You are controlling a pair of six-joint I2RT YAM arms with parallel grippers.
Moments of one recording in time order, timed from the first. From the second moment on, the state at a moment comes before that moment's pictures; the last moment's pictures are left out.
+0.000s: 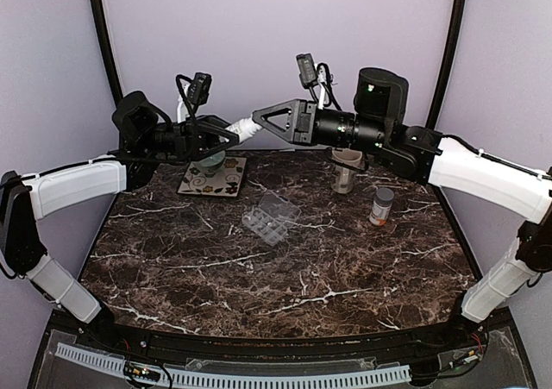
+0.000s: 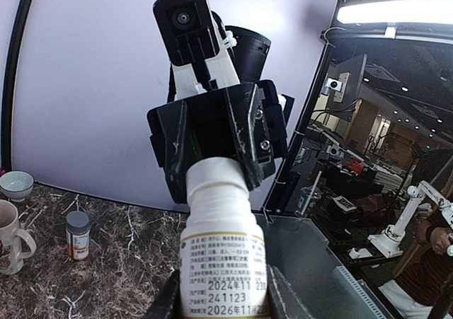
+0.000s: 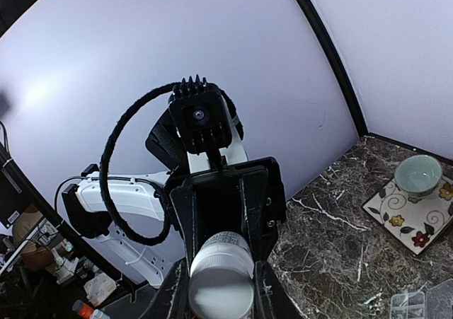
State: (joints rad) left arm -0.52 1.50 1.14 0.72 1.25 -0.66; right arm 0.94 1.52 1.45 0.08 -0.40 0.56
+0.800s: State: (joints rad) left arm -0.52 1.51 1.14 0.77 1.27 -0.72; right arm 0.99 1.48 1.41 0.08 -0.29 0.46
